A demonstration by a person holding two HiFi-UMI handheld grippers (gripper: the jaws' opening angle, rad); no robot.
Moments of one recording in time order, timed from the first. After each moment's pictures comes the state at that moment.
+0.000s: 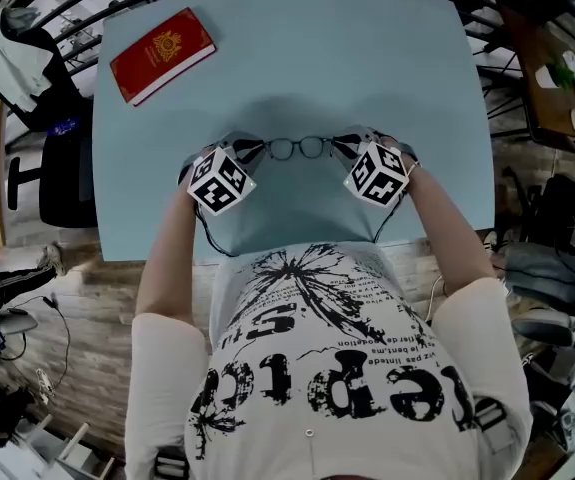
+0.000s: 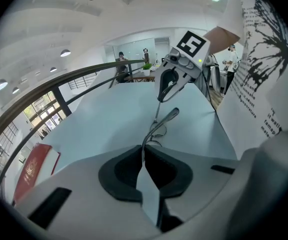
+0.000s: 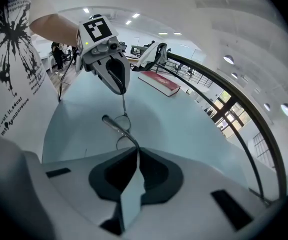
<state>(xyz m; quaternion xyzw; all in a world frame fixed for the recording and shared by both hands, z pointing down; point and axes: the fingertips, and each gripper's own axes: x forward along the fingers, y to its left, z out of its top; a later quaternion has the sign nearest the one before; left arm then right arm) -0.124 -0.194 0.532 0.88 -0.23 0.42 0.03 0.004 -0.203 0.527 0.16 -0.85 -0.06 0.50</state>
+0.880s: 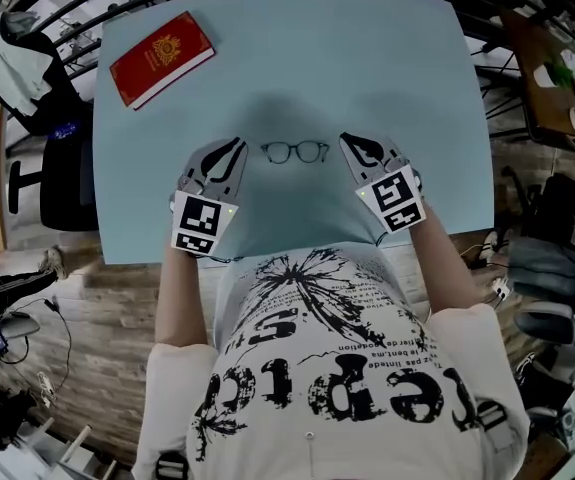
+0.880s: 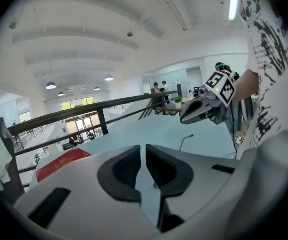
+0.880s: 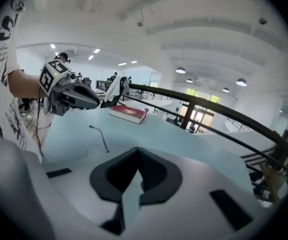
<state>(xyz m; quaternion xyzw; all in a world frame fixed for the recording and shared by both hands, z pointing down) -0.156 -0.189 0.420 0.87 -0.43 0.22 0.02 0.012 -0.206 0.444 0.35 -0.89 0.01 0.30</state>
